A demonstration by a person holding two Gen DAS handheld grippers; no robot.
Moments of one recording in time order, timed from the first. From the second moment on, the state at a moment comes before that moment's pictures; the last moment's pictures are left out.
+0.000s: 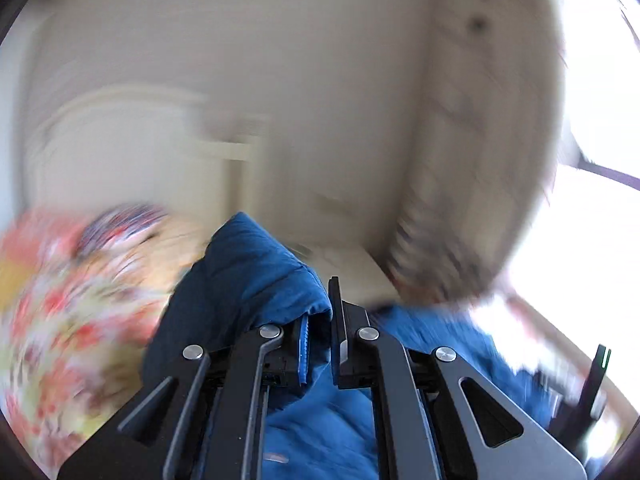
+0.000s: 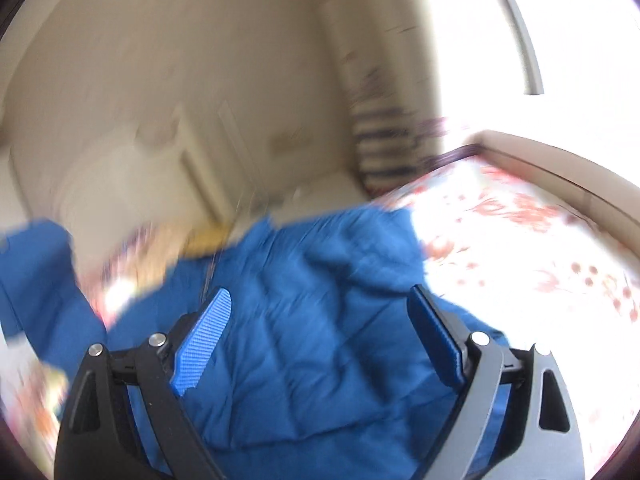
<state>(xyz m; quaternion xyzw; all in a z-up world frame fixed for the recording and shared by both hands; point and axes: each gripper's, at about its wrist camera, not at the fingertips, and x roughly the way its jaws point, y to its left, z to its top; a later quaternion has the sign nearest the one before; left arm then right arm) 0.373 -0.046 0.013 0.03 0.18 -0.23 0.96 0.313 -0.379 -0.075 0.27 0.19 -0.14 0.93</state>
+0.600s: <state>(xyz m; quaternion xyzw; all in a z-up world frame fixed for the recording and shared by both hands) 0.308 -0.182 -0.117 0.32 0.26 -0.24 0.88 0.307 -0.406 -0.086 0.33 0.19 -0.14 0.91</state>
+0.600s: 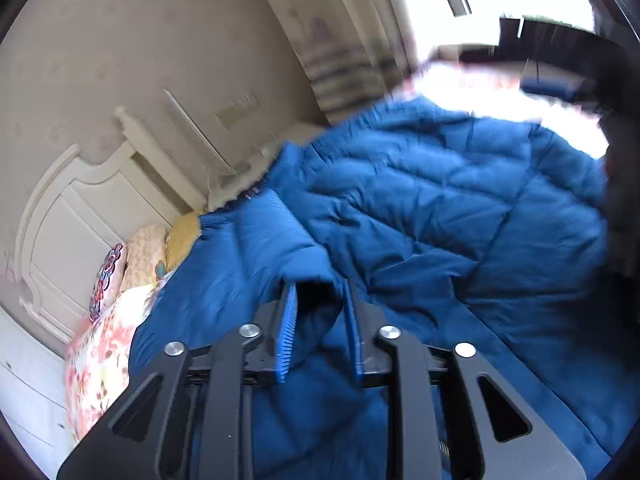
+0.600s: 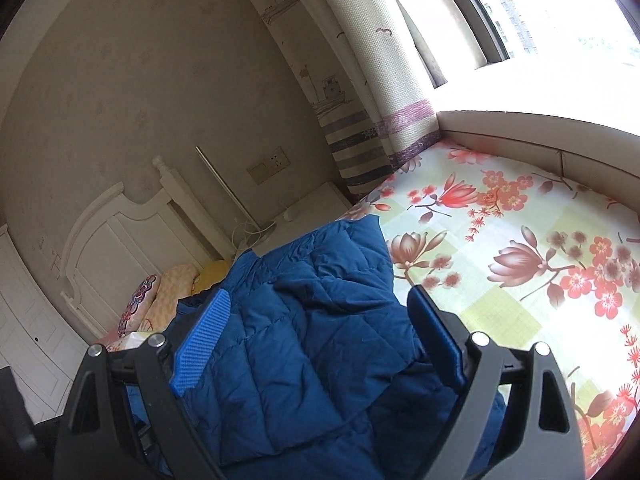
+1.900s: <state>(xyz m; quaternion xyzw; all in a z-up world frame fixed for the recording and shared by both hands) 0.386 0.020 -0.152 0.03 0.39 -0.10 0.91 0.399 -0.100 -0.072 -0.20 0.36 0.14 0.90</state>
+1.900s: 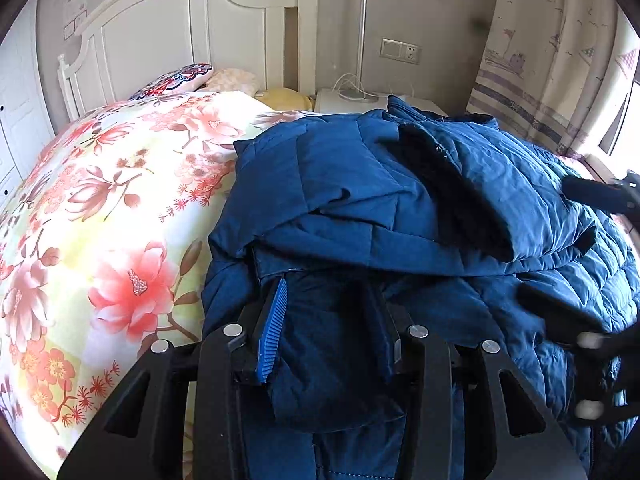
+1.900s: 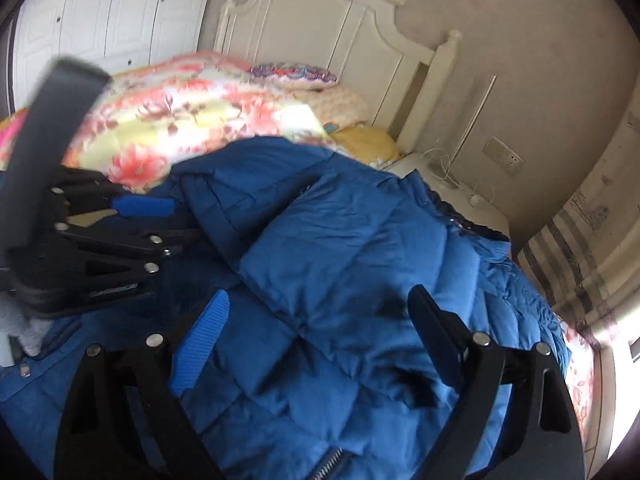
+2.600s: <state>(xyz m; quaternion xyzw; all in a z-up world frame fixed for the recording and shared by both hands) 0.384 0.012 -0.151 0.05 0.39 -0.08 0.92 0.330 -0.395 -0.113 0.42 0.30 0.01 0.86</state>
